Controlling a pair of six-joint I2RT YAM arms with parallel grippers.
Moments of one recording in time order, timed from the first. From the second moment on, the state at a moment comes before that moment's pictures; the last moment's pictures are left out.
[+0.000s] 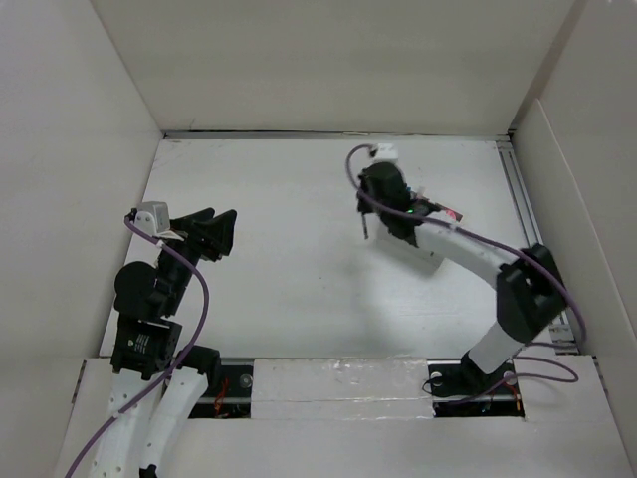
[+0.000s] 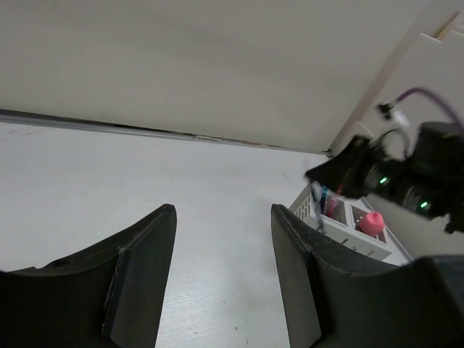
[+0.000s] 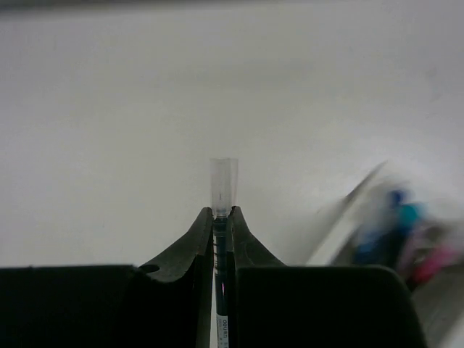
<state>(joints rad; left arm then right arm) -0.22 0.43 0.76 -0.18 0.10 -0.41 0.64 1.65 1.21 -0.08 0.34 0.36</state>
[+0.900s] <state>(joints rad) -0.22 0.43 0.76 -0.18 0.10 -0.41 0.45 1.55 0.91 0.37 0.74 0.24</state>
